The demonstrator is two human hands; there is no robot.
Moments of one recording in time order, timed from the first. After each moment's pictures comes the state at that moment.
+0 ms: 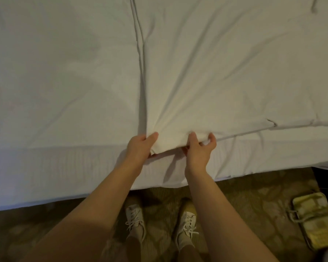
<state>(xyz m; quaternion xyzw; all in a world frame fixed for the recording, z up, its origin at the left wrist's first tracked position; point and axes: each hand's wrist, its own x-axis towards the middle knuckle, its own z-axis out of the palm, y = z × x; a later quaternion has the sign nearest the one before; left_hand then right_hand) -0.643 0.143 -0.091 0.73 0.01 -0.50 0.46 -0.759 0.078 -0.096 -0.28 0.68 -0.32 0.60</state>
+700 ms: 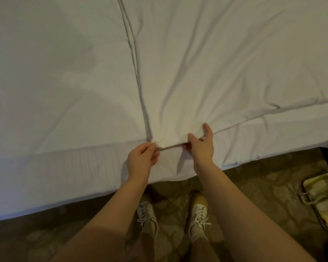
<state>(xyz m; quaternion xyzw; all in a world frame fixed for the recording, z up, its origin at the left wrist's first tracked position) -0.666 0.178 -0.096 0.74 0.03 -0.45 0.50 -0.776 0.083 -0.114 -0.36 0.68 -0.24 0.59</state>
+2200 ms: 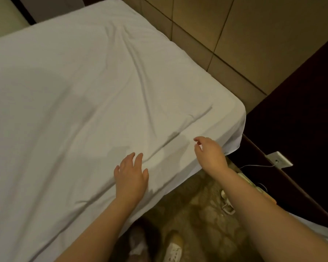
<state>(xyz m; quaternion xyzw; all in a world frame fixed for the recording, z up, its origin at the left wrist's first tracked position) -1.063 -0.189 -0.008 0.77 -0.61 -0.20 0.03 -1.281 -0.274 -0.001 -0.66 0.69 -0.06 0.30</state>
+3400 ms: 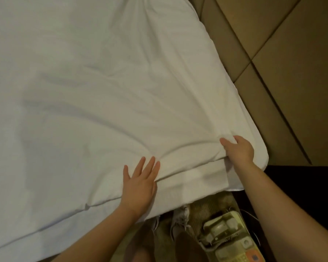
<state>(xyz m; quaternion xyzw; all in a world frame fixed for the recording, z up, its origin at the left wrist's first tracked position) -1.181 -0.339 -0.111 0.74 -0.64 -0.21 -0.10 -1.400 -0.536 -0.104 -0.44 0.74 -0.12 0.49</state>
